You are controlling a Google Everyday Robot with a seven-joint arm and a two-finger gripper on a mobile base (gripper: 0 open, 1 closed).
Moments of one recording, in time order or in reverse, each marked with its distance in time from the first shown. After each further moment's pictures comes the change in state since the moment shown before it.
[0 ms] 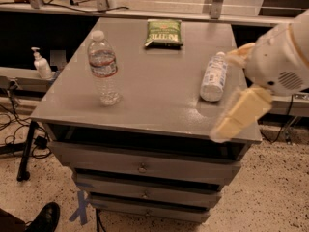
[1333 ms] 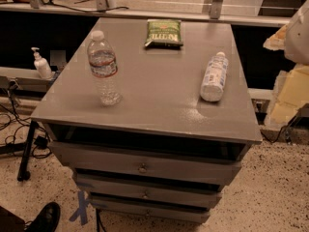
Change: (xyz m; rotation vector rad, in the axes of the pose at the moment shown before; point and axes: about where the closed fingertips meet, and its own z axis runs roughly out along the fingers) arm 0.065 -0.044 -0.052 0.053 0.359 -0.042
